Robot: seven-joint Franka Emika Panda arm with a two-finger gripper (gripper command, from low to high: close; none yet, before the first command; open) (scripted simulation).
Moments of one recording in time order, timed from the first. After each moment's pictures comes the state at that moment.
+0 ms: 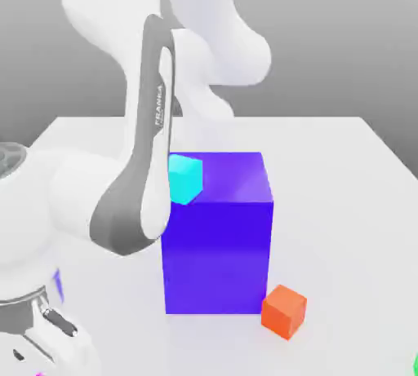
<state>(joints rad) -0.25 0.60 -0.10 -2.09 0.13 2.68 0.97</state>
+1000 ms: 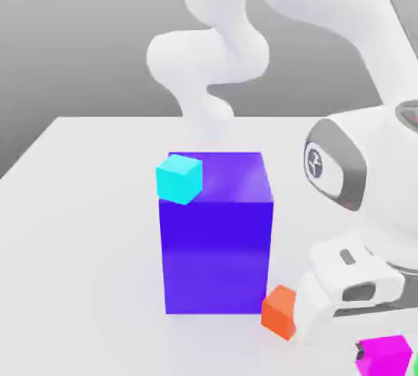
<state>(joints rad) 0.30 0.45 0.18 -2.07 -0.12 2.50 1.05</state>
